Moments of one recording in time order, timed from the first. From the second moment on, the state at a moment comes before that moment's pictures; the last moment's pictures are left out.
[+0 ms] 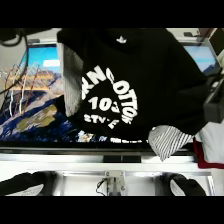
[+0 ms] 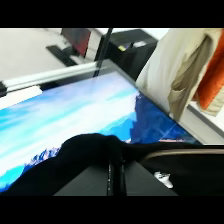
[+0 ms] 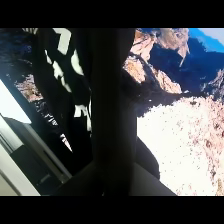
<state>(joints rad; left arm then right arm) -0.51 -1.31 2.03 1.08 -0.91 -1.46 -0.01 -0.93 1.77 -0.97 1.74 1.01</state>
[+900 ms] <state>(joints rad) -0.60 -1.32 2.02 1.00 -0.98 -1.41 -0.02 -1.02 1.77 -0.86 1.43 0.92</state>
